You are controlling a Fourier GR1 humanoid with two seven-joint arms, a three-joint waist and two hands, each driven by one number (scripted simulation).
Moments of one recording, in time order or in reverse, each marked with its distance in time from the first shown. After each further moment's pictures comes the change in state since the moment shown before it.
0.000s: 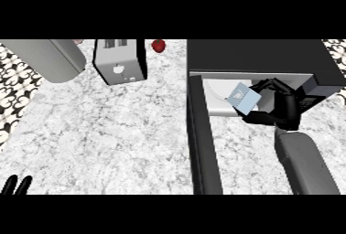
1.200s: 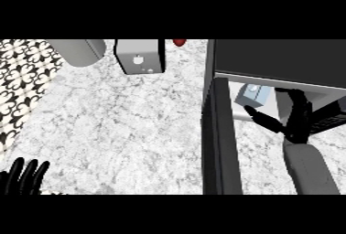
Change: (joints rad) left arm -0.119 0.036 -0.027 0.025 -0.082 0.002 0.052; right arm 0.086 -0.003 -0.050 -0.022 0.185 -0.391 -0.233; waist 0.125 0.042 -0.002
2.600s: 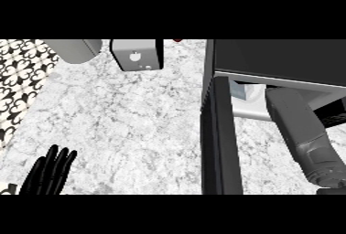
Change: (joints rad) left arm -0.089 -0.051 -0.123 0.029 -0.136 0.059 0.056; right arm -0.588 -0.054 -0.082 0.685 -0.007 0.181 0.387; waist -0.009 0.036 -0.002
